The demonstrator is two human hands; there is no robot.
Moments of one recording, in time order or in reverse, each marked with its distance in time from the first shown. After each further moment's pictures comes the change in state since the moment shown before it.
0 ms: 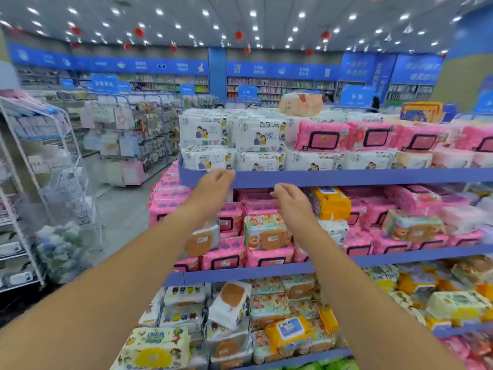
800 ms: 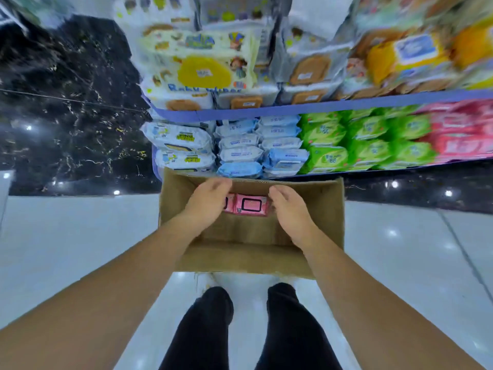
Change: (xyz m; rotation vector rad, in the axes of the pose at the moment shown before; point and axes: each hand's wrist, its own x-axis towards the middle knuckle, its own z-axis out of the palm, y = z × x) left_hand -0.353 -0.534 -0.001 0.111 -0.254 -0.877; right_hand -0.383 0.444 0.250 -0.161 -0.262 0.922
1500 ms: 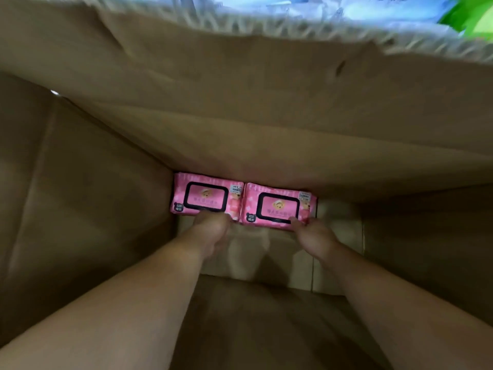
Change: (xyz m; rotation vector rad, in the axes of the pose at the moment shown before) left_hand 0.370 -0.383 0.191 -0.325 0.061 -0.664; right_hand 0.392 0.359 0.144 -0.422 -0.040 0.299
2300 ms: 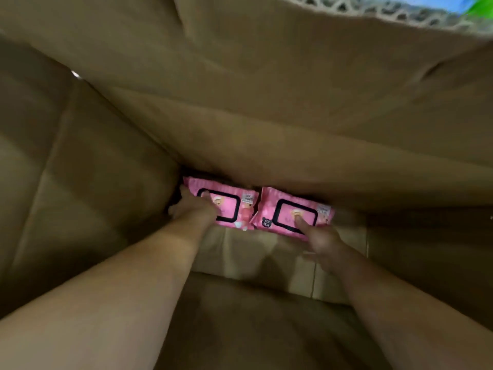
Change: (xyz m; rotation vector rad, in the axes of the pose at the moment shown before) left_hand 0.028 0.017 -0.022 0.375 0.374 0.156; right_hand -0.012 0.007 -0.002 0.396 -0.024 0.186
